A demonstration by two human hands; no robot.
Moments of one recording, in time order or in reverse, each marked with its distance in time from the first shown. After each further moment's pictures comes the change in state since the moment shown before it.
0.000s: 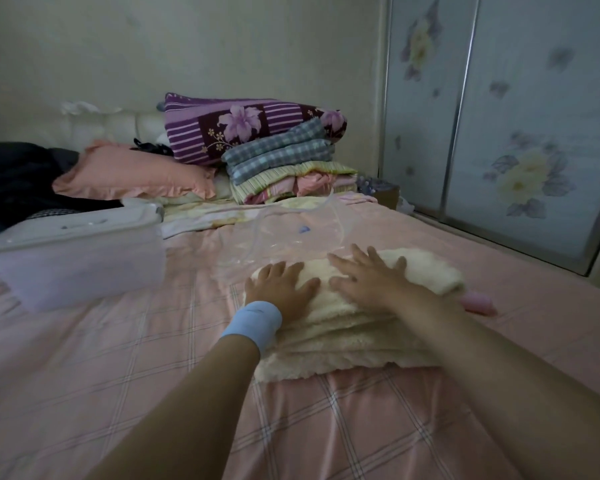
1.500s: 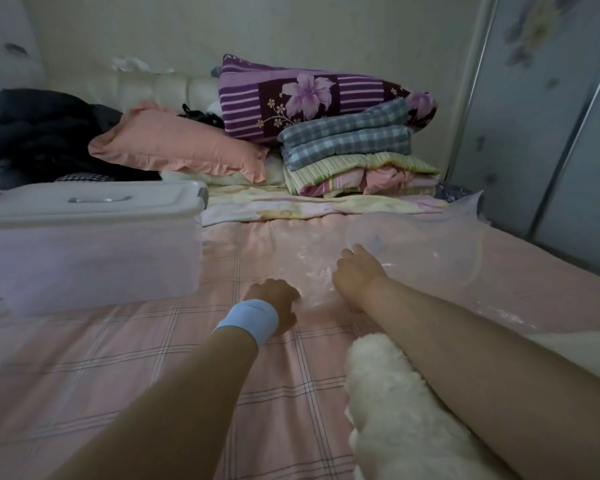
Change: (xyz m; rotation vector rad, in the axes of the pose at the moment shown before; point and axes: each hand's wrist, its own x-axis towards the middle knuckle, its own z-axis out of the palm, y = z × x) left_hand 0.189 -0.217 0.044 0.264 -0.171 -0.055; right_hand 0.305 -0.157 0.072 -0.939 0.115 -0.400
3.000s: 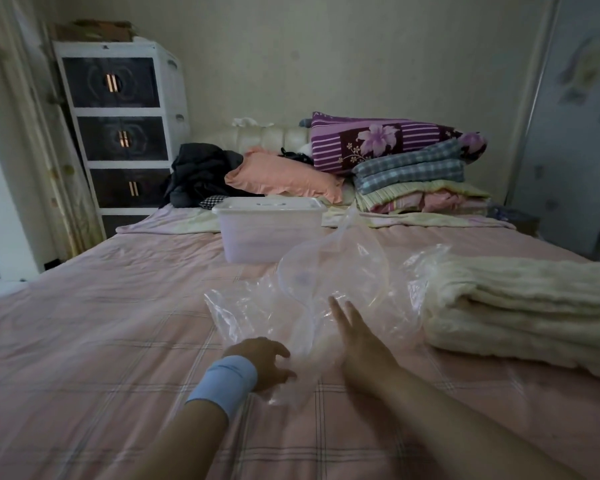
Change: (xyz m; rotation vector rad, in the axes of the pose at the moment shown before) left_hand -0.463 -0.097 0.020 -0.211 -0.170 -0.277; right_hand -0.302 -0.271 -0.168 1.187 0.219 0.017
